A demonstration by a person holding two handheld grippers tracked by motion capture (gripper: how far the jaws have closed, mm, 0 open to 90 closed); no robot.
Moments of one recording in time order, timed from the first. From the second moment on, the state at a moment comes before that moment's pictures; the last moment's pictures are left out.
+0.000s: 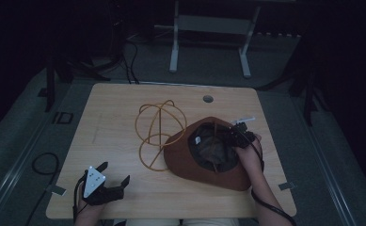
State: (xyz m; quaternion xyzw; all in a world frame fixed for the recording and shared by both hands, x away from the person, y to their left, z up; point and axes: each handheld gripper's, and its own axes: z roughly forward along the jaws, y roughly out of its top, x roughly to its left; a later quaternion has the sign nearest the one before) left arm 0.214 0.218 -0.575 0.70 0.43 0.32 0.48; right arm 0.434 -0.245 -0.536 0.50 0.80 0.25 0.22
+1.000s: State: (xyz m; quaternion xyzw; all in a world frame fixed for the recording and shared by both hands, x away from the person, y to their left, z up) left arm 0.211 0.198 -0.559 0.71 0.42 0.28 0.49; right arm 0.392 -0.276 -0.478 0.50 0.74 0.36 0.28
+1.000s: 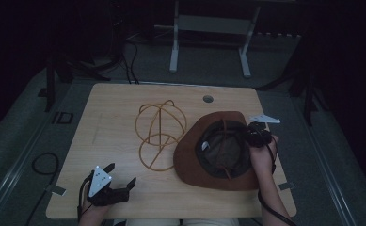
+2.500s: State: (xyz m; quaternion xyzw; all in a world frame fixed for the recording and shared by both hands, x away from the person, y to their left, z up) left arm 0.284 -0.003 -0.469 0.80 0.27 0.20 0.49; right arm 0.347 -0.311 -0.441 0.49 0.70 0.42 0.29
